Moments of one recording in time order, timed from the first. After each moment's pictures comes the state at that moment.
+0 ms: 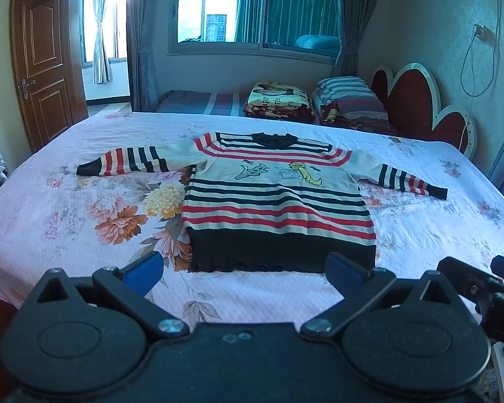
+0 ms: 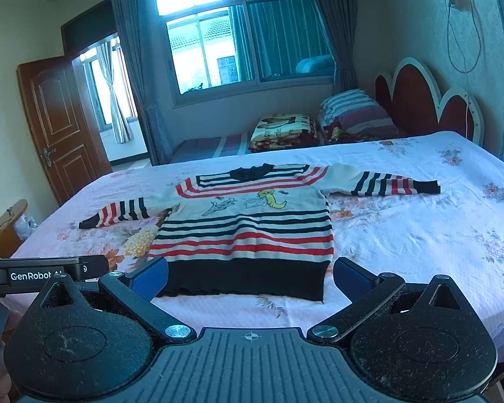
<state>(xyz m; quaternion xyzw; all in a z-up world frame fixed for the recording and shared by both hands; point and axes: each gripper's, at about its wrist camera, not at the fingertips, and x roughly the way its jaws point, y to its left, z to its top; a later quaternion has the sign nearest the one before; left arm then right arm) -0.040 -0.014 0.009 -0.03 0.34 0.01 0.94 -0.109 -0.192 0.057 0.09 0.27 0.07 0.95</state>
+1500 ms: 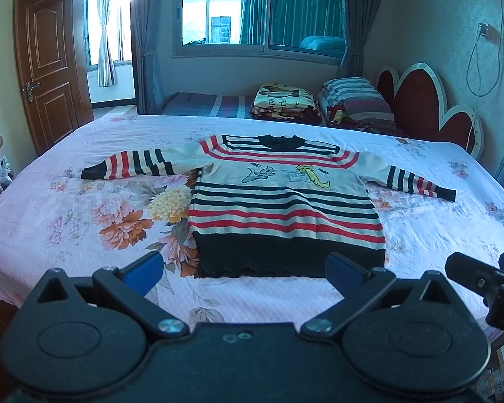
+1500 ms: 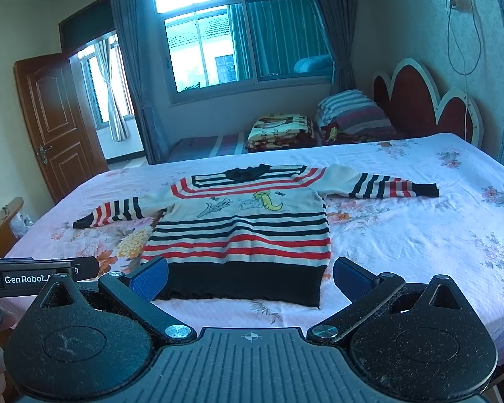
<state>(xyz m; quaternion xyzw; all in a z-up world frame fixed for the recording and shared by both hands) -0.032 -0.012 0.007 -0.02 0.33 0.02 0.94 -0.097 -0.194 0.053 0.08 0.28 0.06 0.96</state>
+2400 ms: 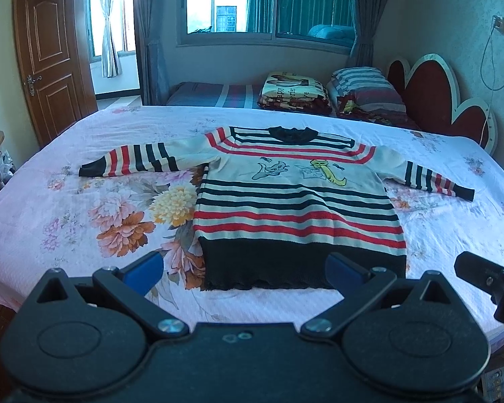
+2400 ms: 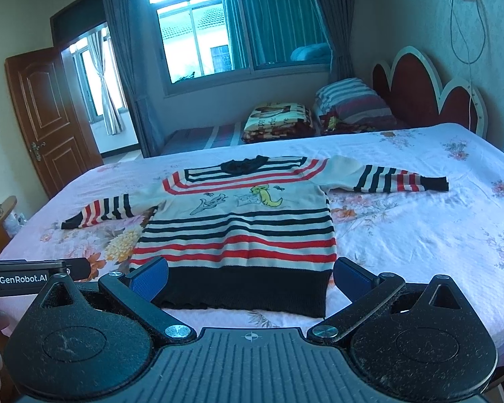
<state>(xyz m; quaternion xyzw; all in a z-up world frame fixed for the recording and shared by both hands) 0.019 -0.005 -0.011 -0.01 0.36 0.03 0.93 -0.043 -0.192 0.034 0.09 0.29 0.06 0.95</state>
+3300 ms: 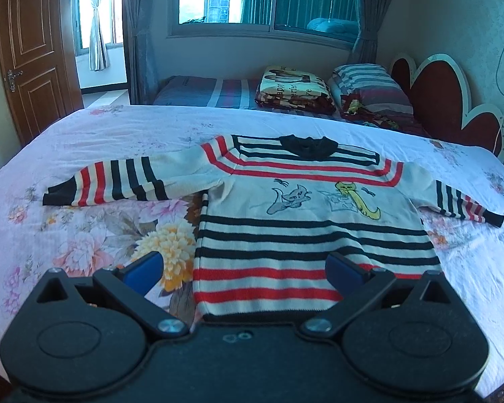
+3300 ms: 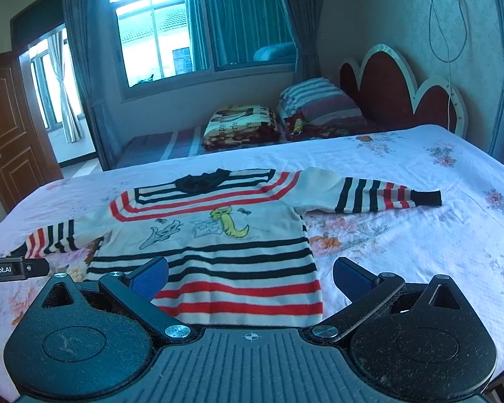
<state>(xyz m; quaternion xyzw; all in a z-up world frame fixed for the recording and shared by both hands) 0.171 0.044 -0.046 -0.02 0.37 0.01 0.93 0.083 -0.203 0.010 0.09 0.30 -0.01 0.95</state>
